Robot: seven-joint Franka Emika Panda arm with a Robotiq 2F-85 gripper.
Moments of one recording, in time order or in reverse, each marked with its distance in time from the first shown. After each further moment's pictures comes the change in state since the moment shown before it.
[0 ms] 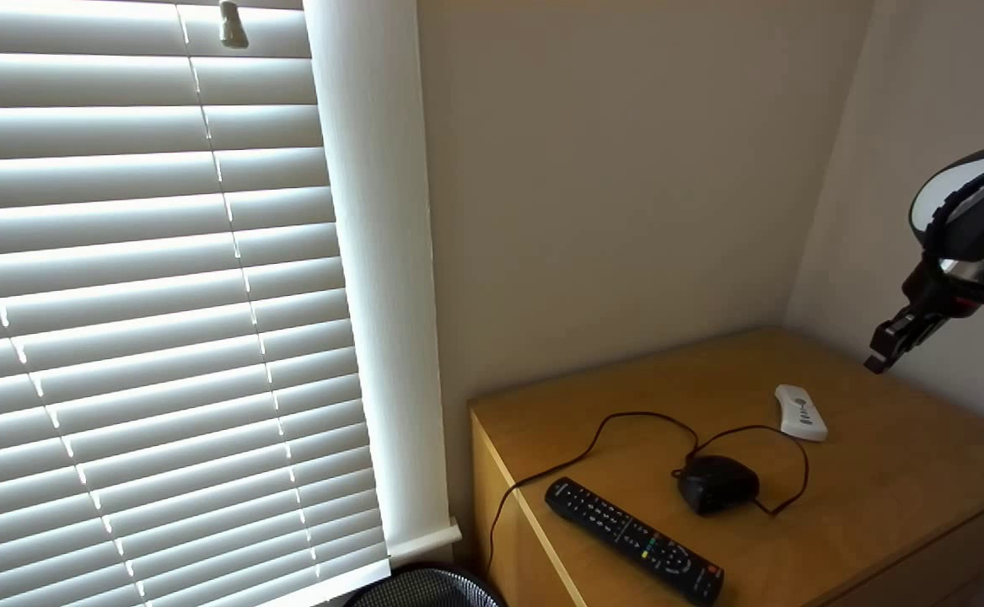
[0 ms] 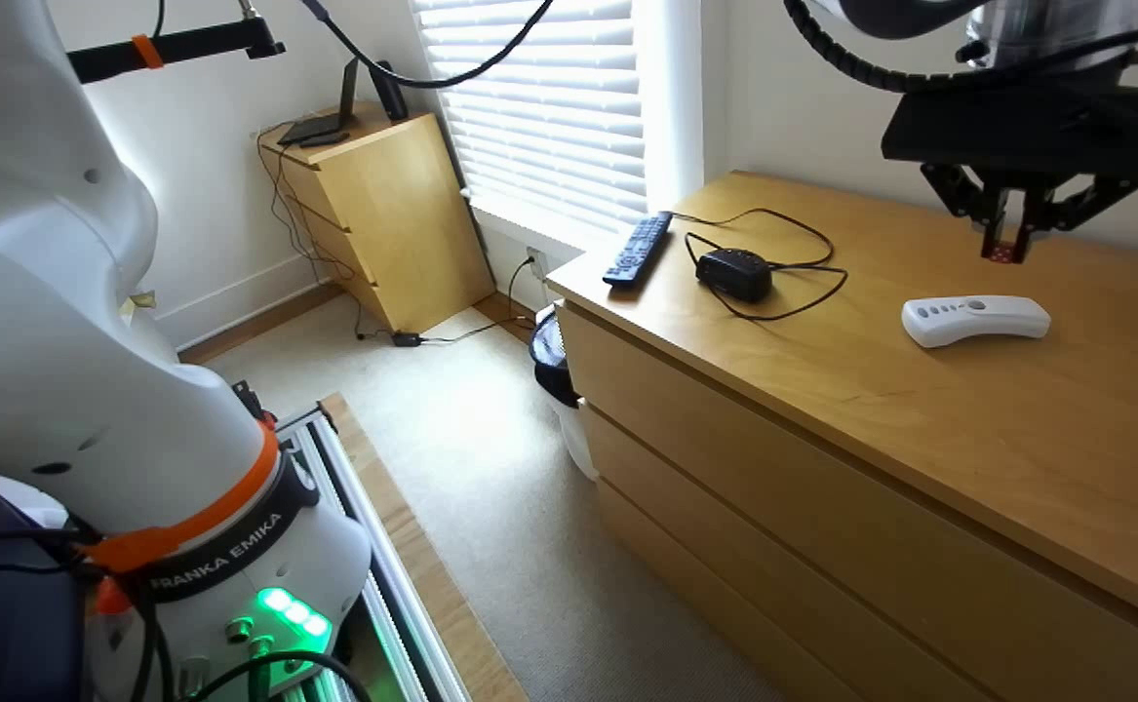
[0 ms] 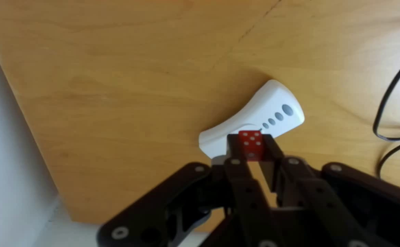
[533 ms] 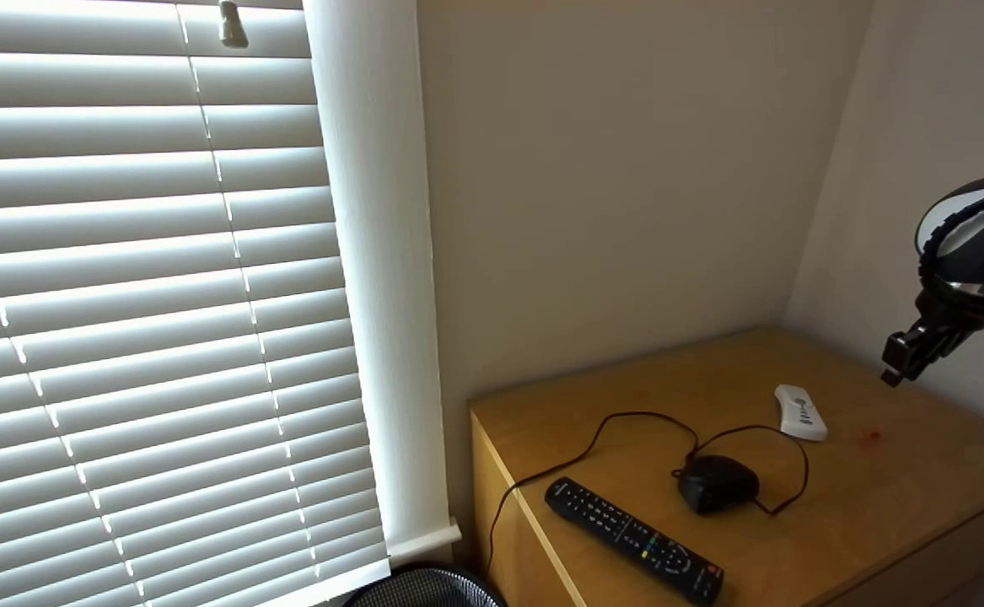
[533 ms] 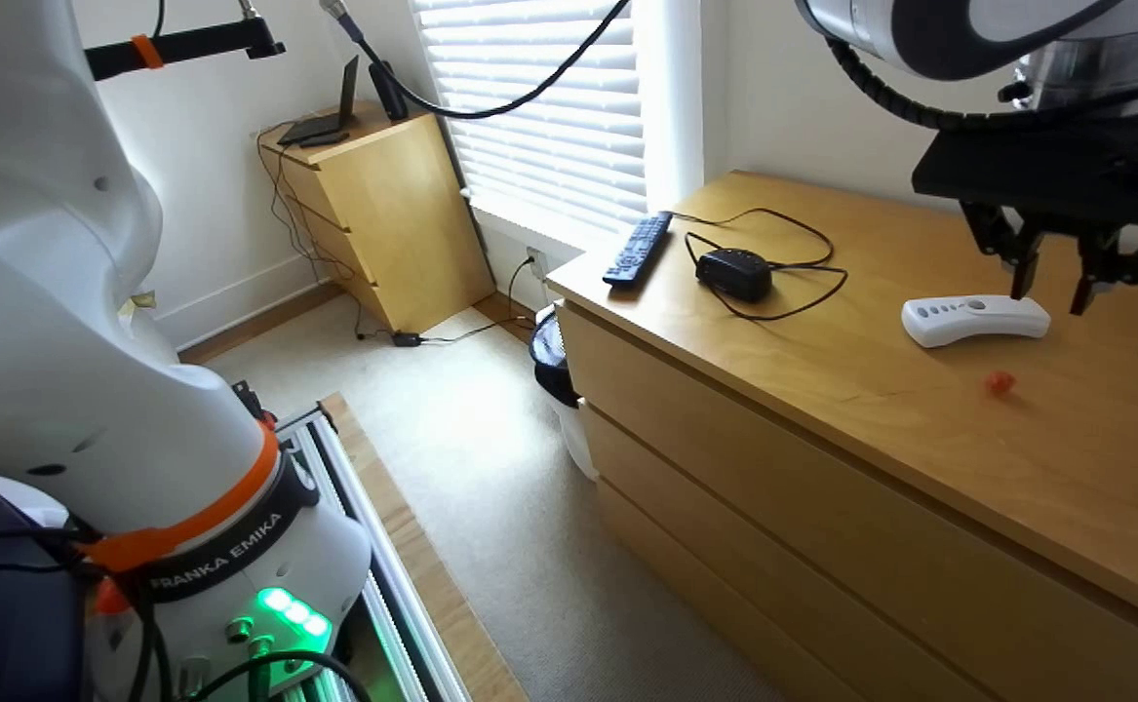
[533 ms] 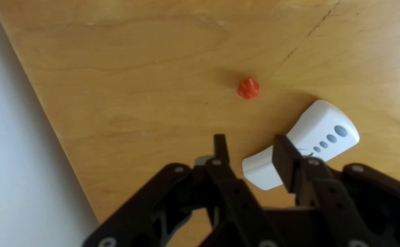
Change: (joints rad) arm -0.033 0.072 -0.016 0.052 -0.083 0.001 0.140
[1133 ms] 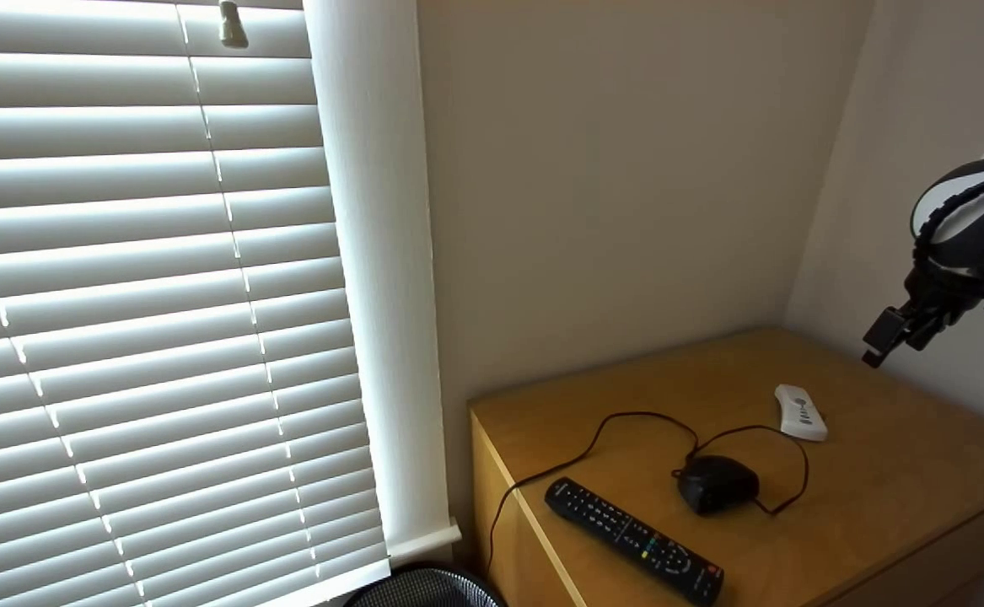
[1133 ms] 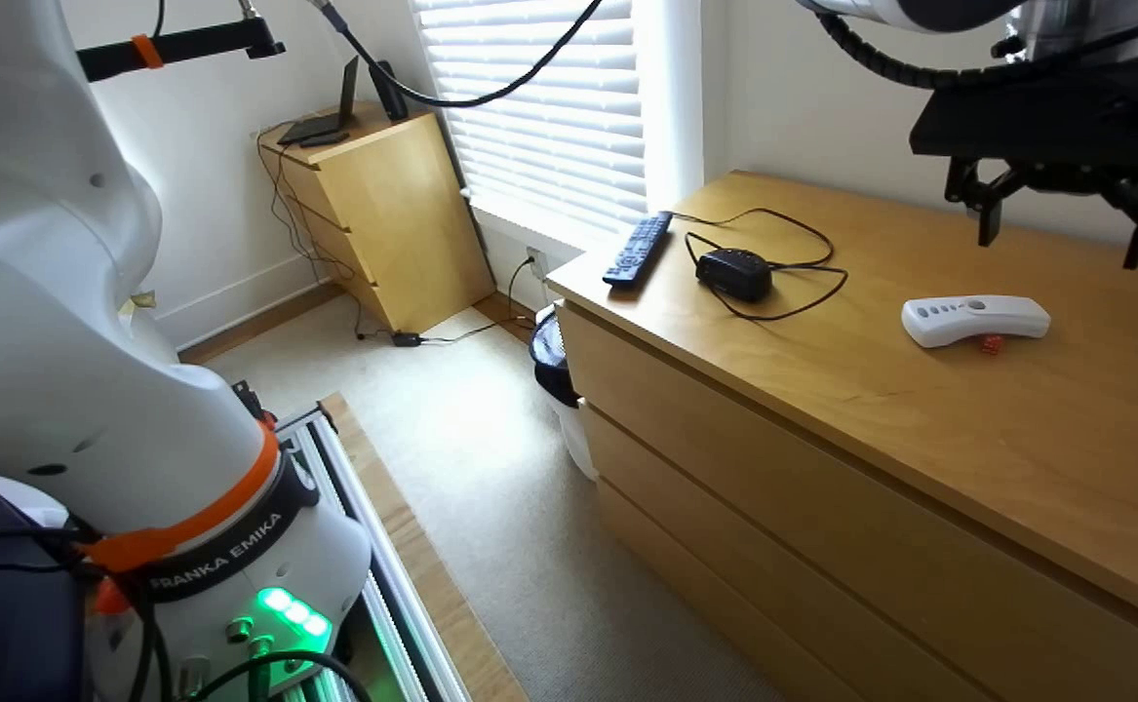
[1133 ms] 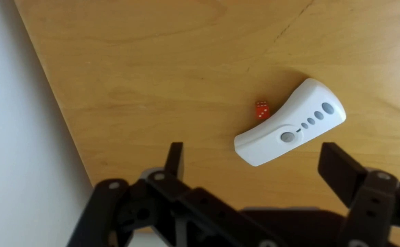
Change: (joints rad) arm 0.005 -0.036 0.023 0.009 -0.064 -0.013 0.039
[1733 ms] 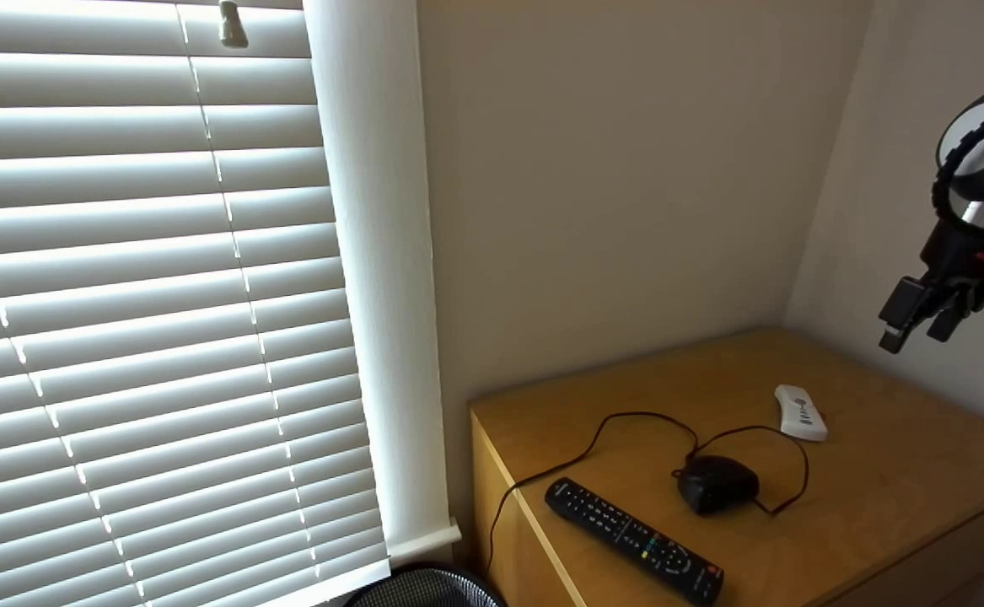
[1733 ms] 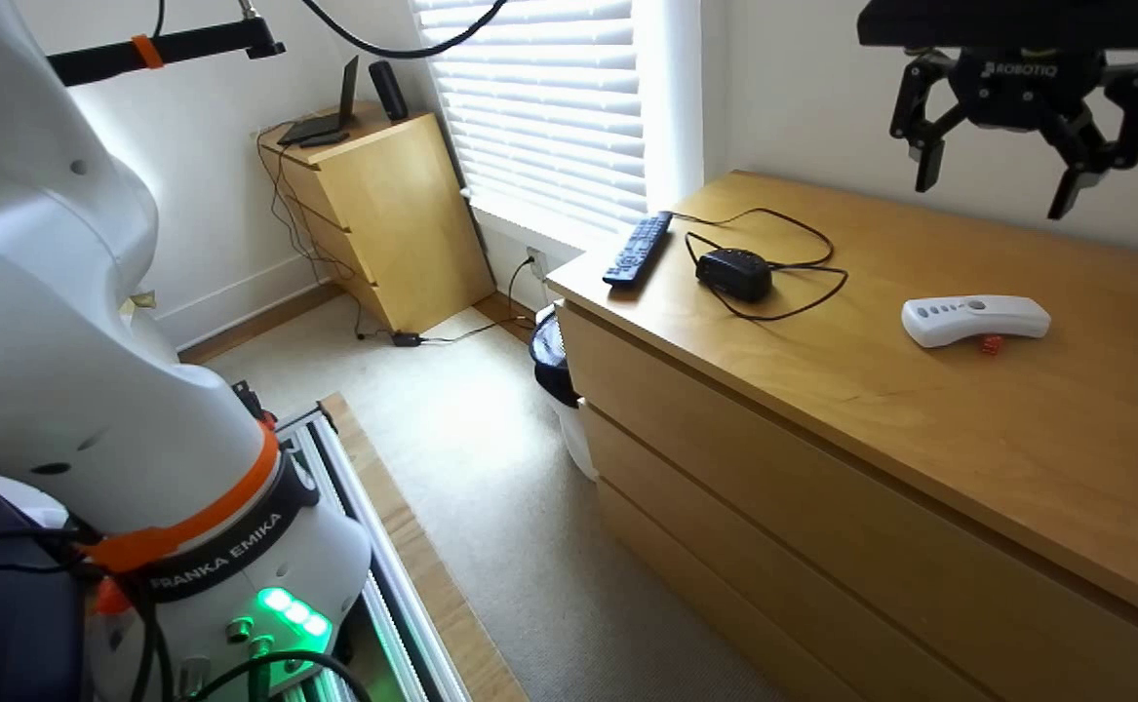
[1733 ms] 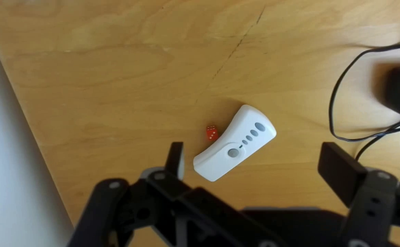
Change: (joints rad) arm 0.025 -0.139 0.000 -0.009 -0.023 -0.288 0.095
